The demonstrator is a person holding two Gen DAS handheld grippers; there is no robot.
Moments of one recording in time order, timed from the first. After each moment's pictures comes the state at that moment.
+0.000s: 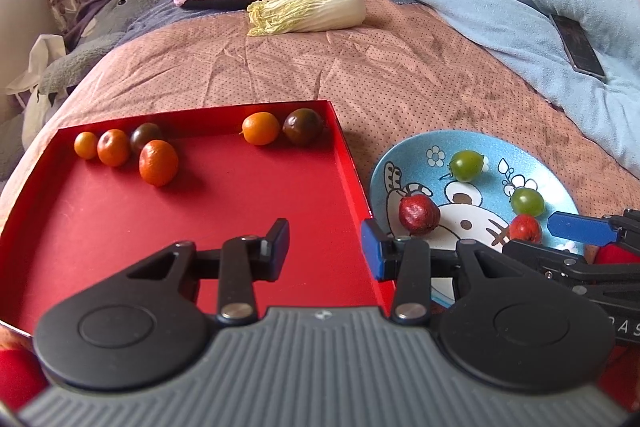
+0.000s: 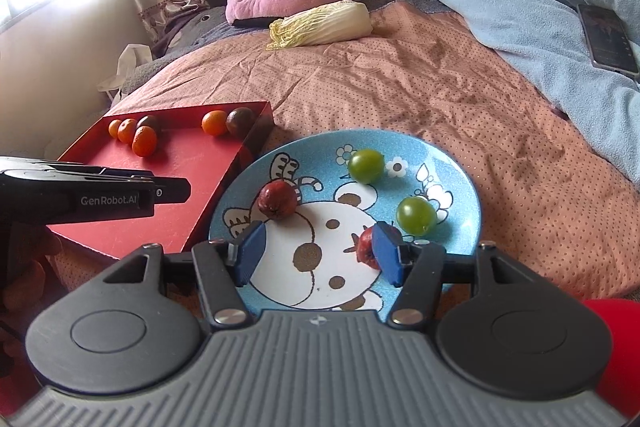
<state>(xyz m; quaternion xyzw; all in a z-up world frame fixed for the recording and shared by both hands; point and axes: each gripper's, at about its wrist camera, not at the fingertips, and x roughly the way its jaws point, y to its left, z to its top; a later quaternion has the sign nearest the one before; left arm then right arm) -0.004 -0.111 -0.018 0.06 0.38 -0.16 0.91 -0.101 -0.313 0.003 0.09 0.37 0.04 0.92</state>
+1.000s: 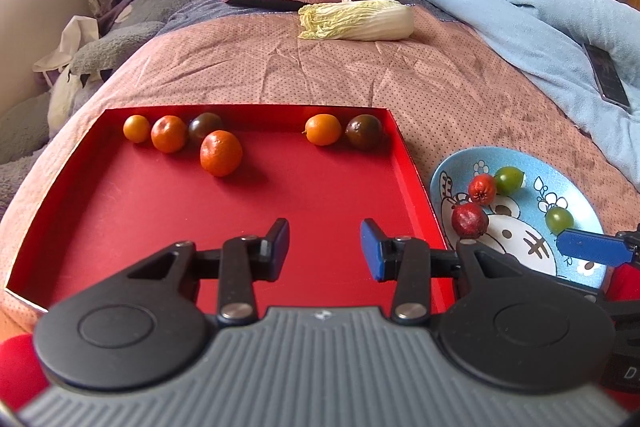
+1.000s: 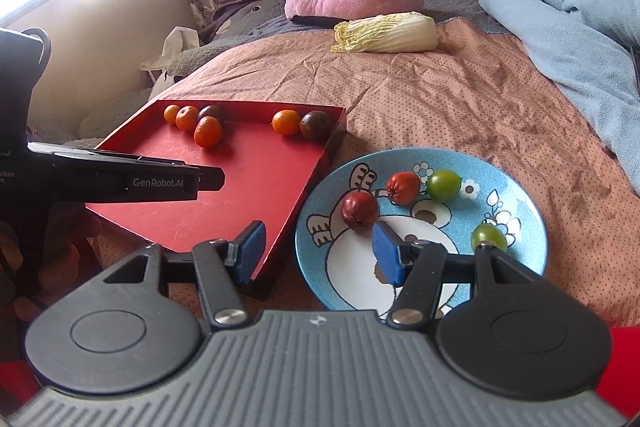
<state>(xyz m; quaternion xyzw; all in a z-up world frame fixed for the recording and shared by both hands) -0.001 -0.068 -0.013 0.03 0.38 -0.12 0.92 -0.098 -0.264 0.023 0.05 0.37 0.10 0.92</state>
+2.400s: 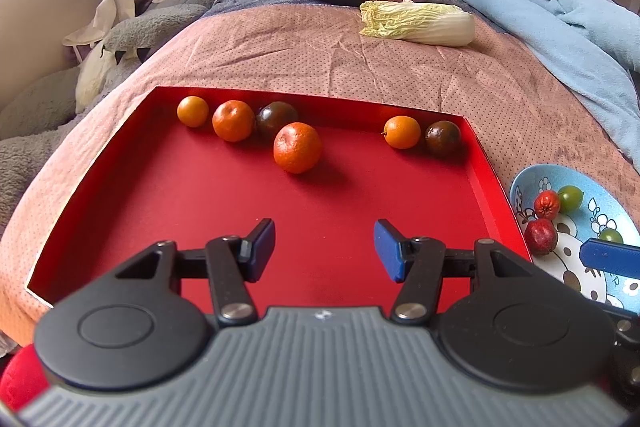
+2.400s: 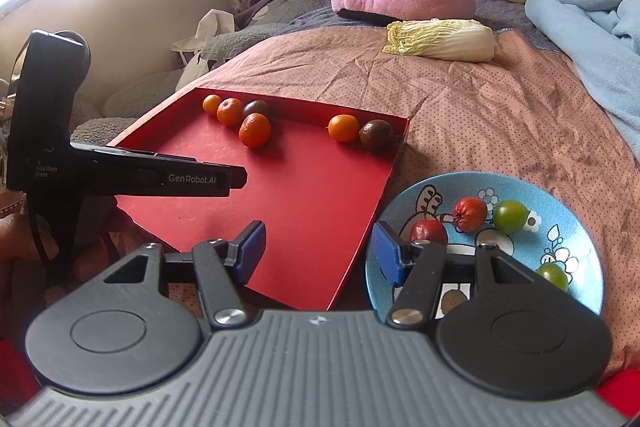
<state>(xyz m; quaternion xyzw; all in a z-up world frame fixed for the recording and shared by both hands) 0.023 -0.020 -0.026 0.00 0.39 -0.08 0.92 -0.071 -0.217 0.026 0.02 0.38 0.15 0.91</state>
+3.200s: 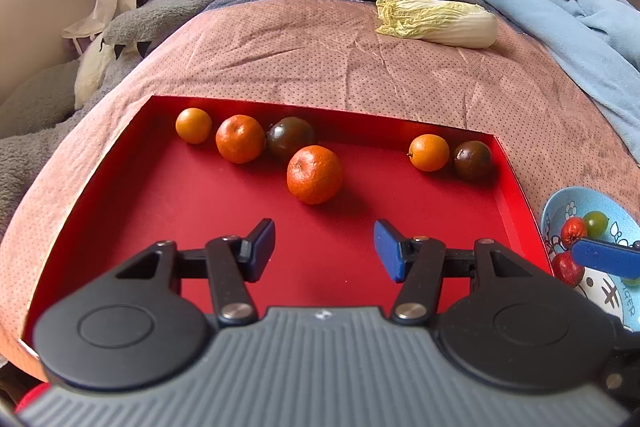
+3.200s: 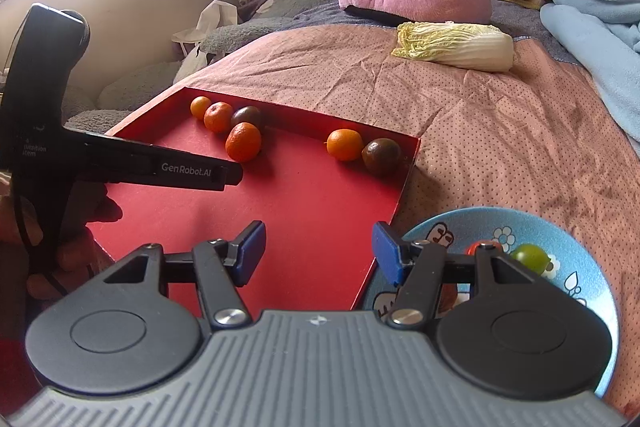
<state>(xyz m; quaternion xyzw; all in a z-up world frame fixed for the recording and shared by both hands) 0.066 -0.016 -0.029 0.00 0.41 -0.07 0.91 -0.016 -0.205 0.014 0.00 0.38 0.16 0.91</state>
